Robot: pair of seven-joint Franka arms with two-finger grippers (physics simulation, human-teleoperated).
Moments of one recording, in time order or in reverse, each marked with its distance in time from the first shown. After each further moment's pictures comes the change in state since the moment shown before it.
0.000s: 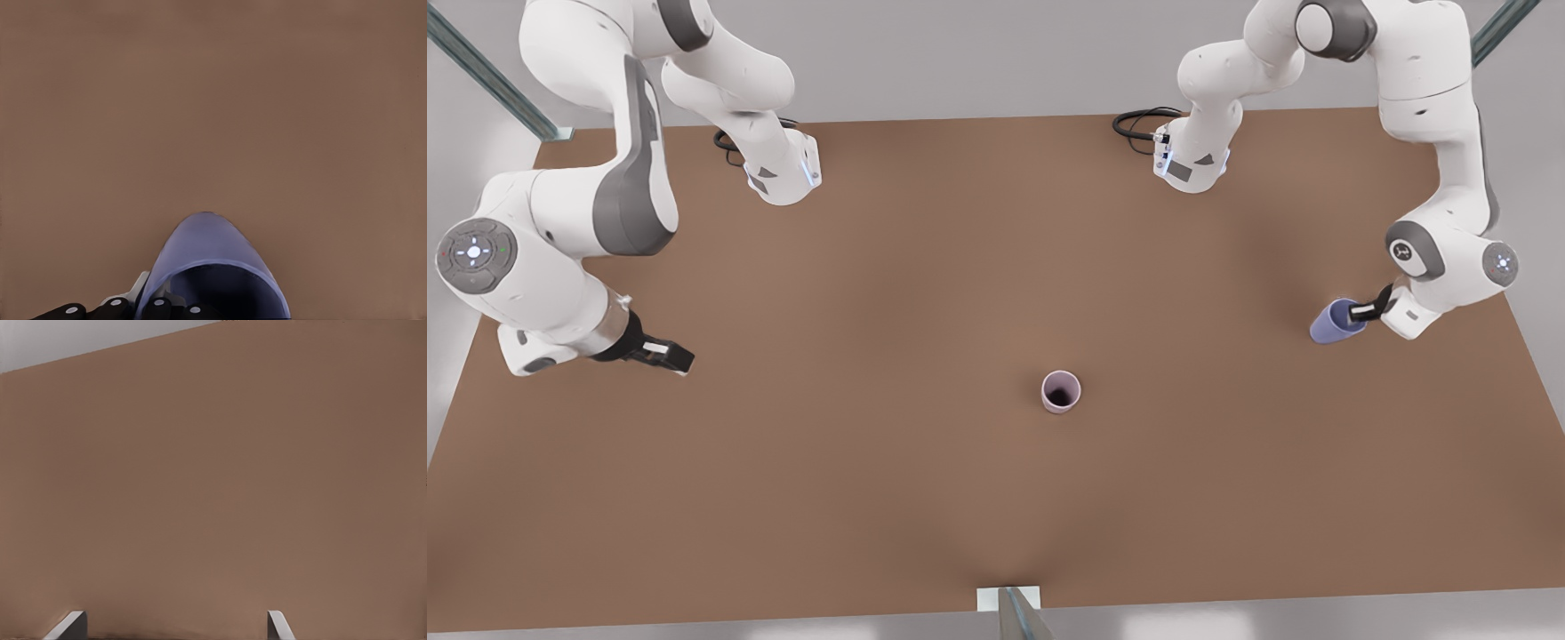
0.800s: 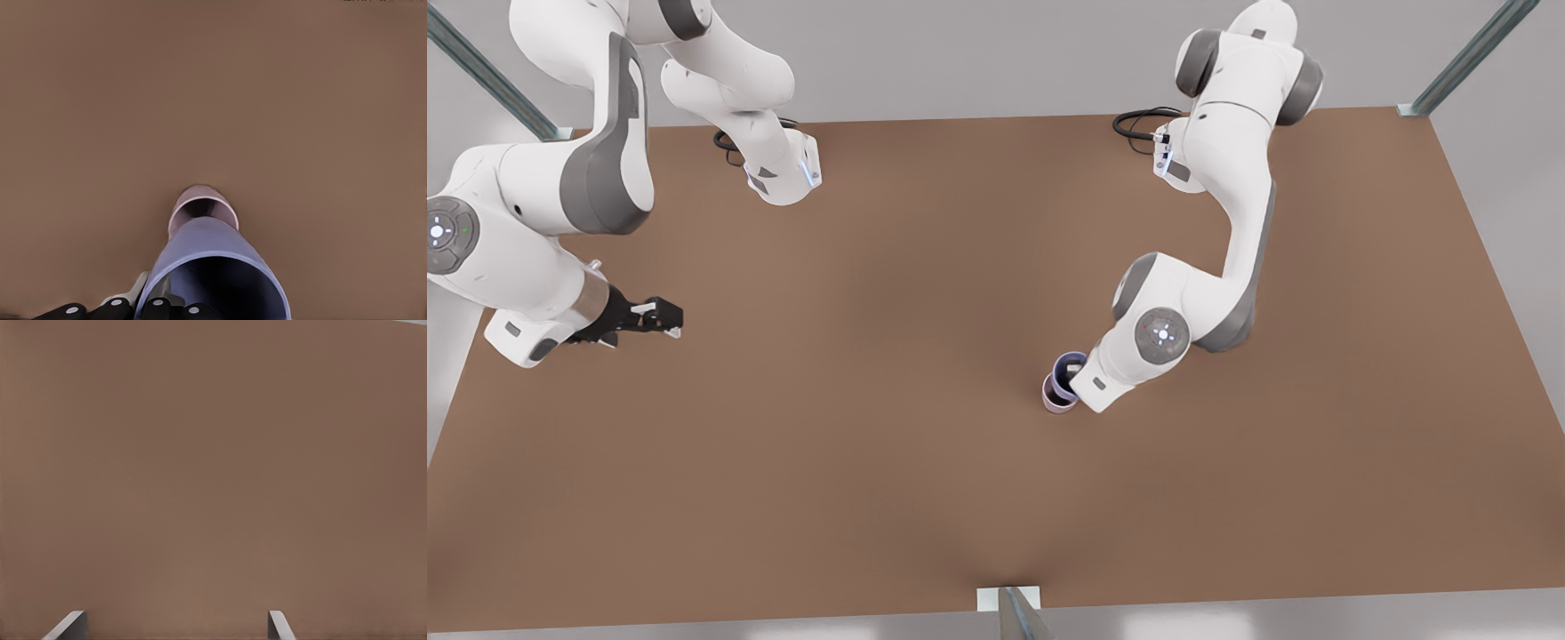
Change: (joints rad) left arm -0.578 0.361 -0.299 0.850 -0.055 -0.450 -0.899; right arm 0.054 -0.057 -0.098 -0.018 0.074 -0.106 -0.374
